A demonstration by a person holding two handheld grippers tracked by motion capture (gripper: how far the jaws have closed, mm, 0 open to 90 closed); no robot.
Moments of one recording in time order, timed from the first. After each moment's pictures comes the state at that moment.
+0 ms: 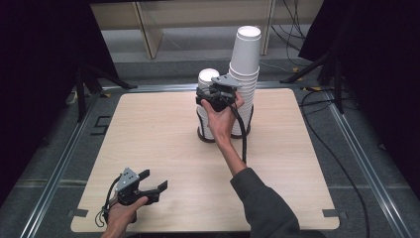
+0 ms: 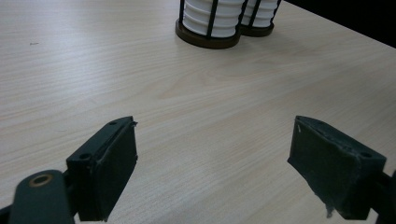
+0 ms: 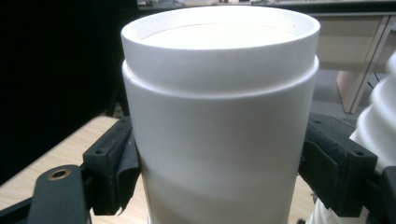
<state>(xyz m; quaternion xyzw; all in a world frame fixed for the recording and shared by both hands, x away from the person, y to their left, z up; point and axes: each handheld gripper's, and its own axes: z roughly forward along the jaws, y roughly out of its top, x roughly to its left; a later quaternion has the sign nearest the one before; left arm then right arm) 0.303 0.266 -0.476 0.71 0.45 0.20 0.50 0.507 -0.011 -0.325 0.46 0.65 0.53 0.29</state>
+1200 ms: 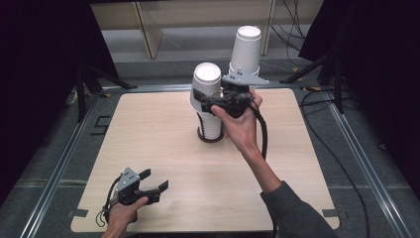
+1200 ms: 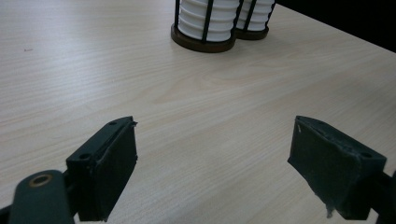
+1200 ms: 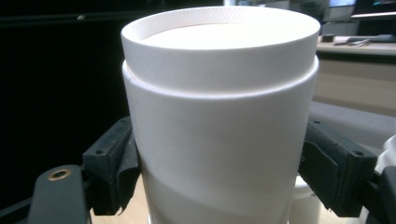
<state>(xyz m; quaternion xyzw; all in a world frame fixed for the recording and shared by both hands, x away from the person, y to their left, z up) 0.305 0.265 -0.477 0.71 0.43 0.20 0.52 0.427 -0.045 -0.261 0.32 0.69 0.61 0.22</state>
